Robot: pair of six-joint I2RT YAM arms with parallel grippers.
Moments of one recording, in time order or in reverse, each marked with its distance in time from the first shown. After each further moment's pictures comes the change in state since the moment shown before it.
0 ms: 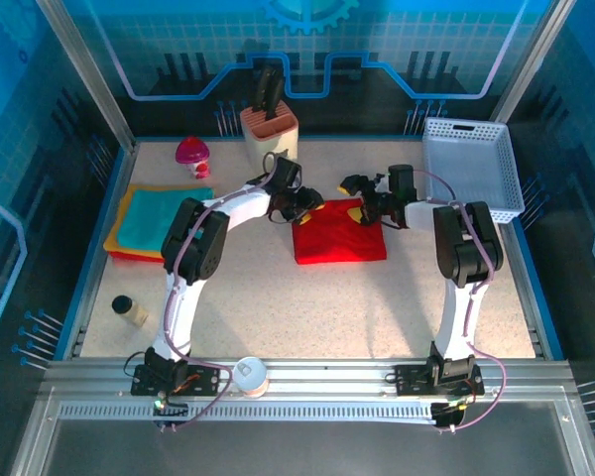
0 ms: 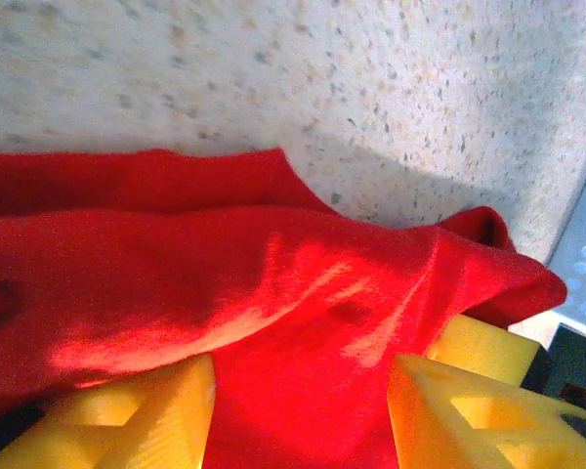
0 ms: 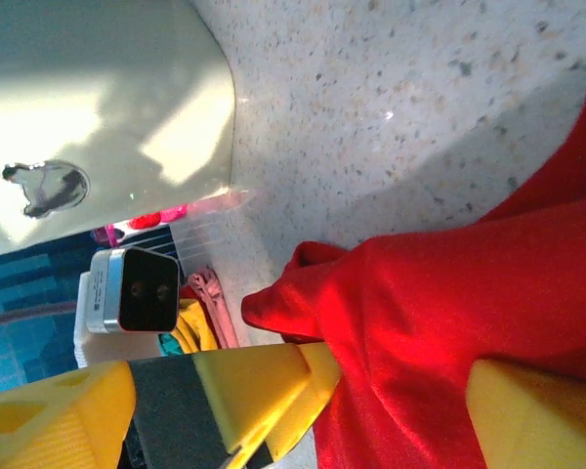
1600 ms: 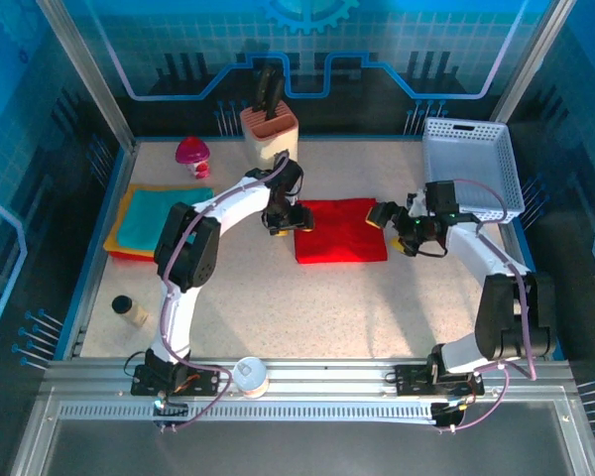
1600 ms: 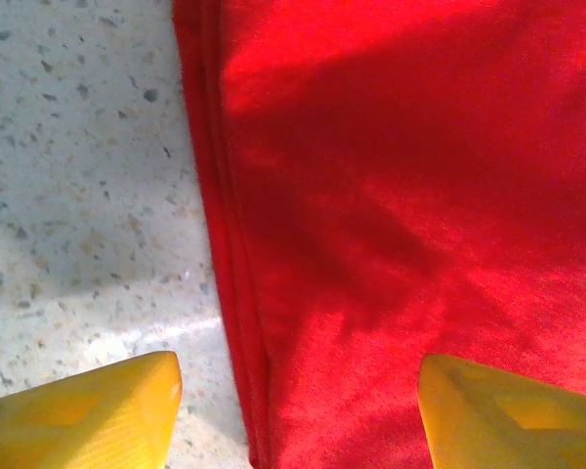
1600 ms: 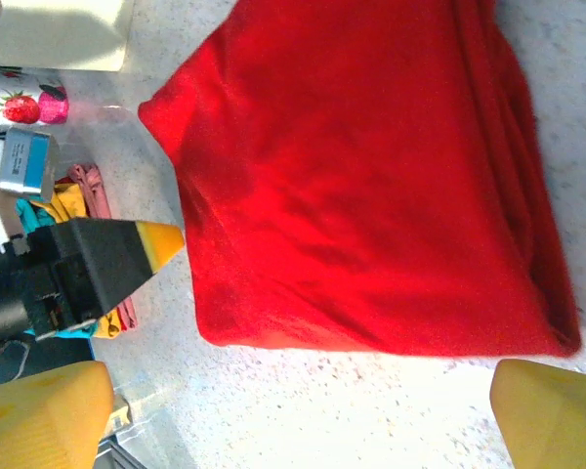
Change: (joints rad) left arm -0.047 -0.060 0.116 -0.566 -0.159 0.507; right arm -0.111 -0.601 -0.264 -0.676 0.101 -0.475
